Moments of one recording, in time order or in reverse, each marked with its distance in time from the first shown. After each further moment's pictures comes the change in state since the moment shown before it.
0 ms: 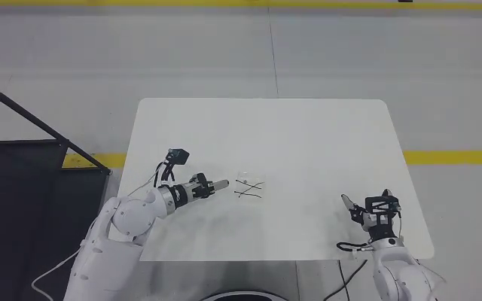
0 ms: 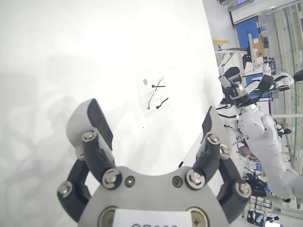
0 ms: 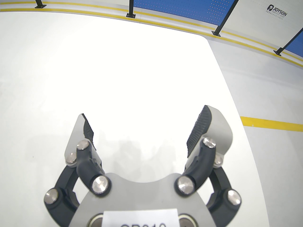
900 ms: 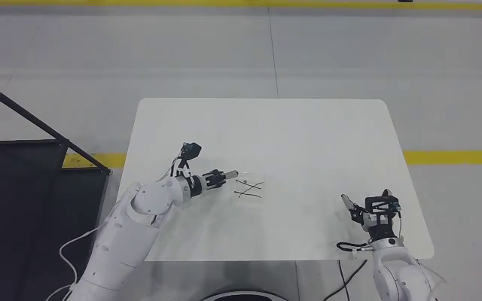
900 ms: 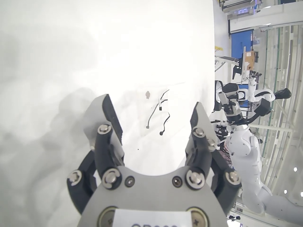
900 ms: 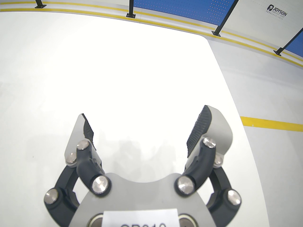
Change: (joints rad) left arm -0.190 -0.025 0.155 0.236 -0.117 0.110 0.015; right arm 0.000 0.000 0.000 0.000 0.000 0.000 0.000
